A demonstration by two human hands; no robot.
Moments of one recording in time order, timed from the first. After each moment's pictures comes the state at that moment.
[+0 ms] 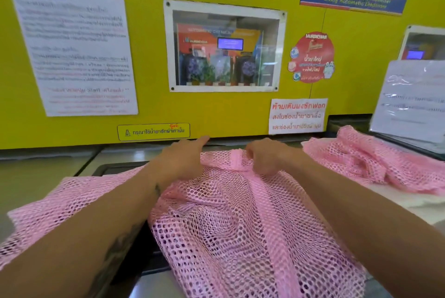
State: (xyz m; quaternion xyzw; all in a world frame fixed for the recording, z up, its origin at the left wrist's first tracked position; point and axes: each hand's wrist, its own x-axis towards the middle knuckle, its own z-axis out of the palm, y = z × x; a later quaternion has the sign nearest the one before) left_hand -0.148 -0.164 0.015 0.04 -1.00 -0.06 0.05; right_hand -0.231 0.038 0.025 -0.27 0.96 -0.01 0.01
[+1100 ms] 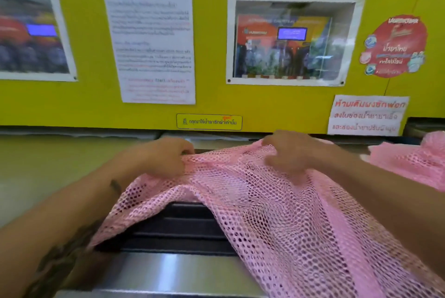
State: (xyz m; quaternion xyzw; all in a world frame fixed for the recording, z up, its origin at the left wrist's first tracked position) left_hand -0.057 -0.269 0.025 0.10 -0.99 -0.05 0.00; right_hand -0.207 -0.023 0.035 -0.38 0.92 0.02 -0.02
